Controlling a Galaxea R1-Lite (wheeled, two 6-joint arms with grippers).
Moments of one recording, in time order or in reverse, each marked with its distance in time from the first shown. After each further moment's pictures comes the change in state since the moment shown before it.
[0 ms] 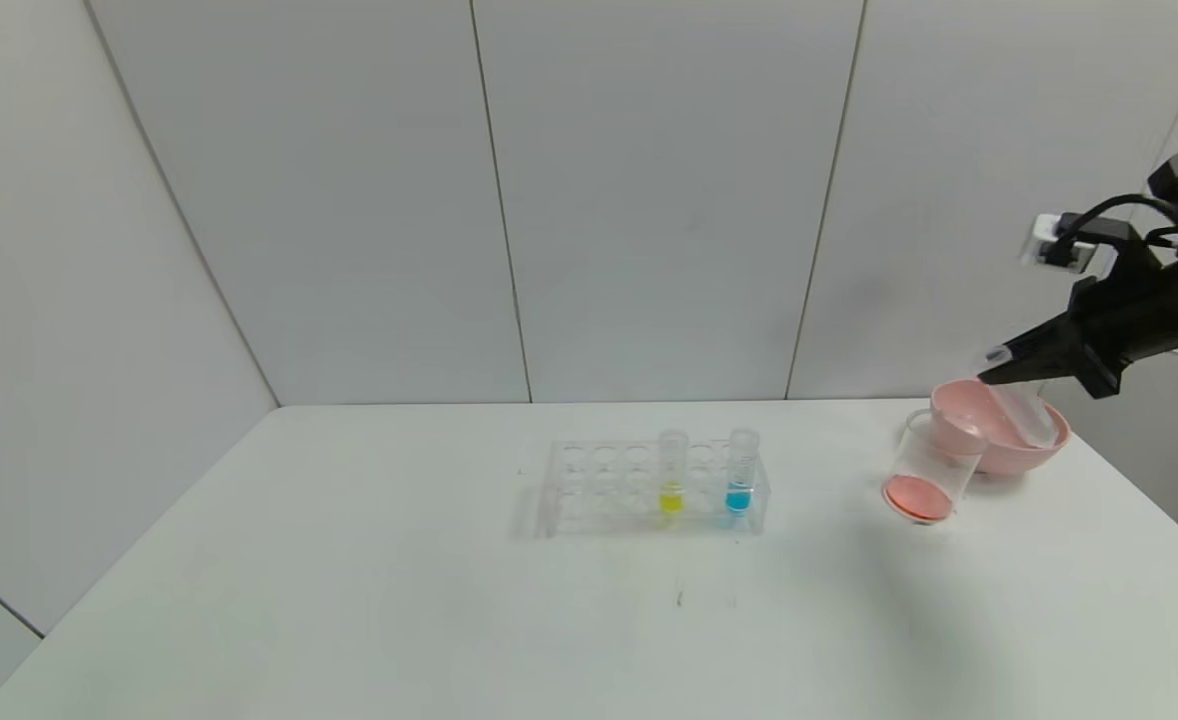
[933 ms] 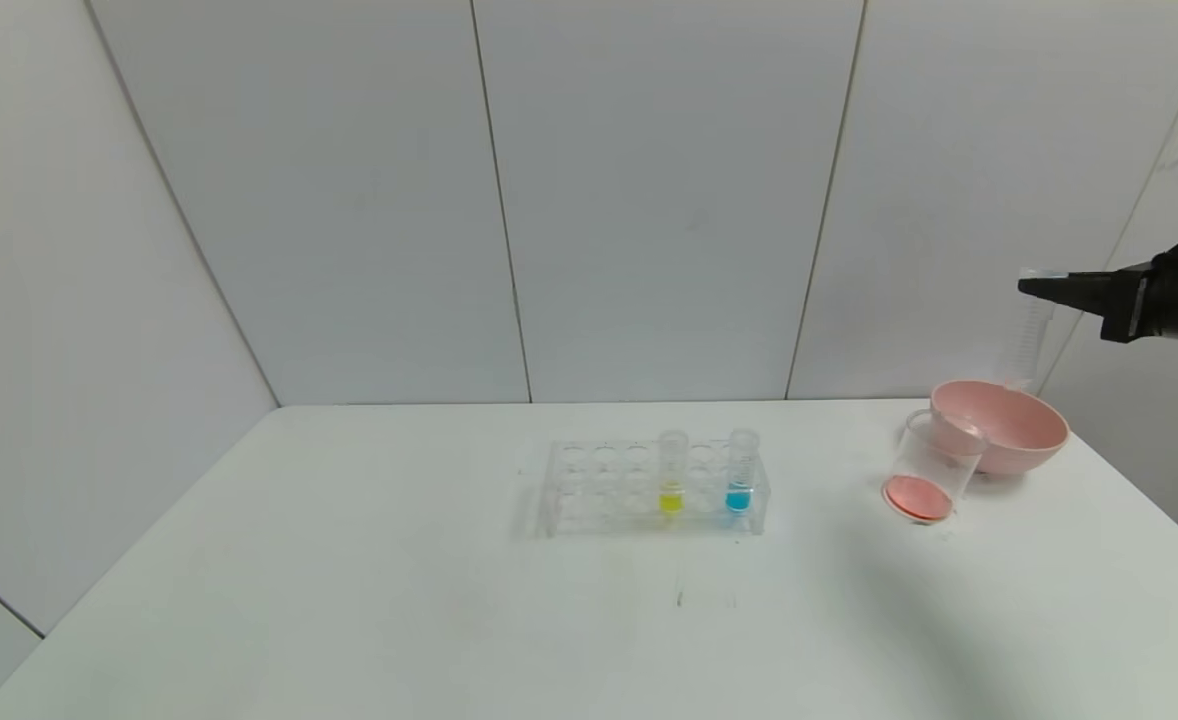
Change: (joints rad) left arm 0.000 0.000 0.000 0.000 0.000 0.000; right arm -0.075 -0.275 0.730 -1.162 0.043 0.772
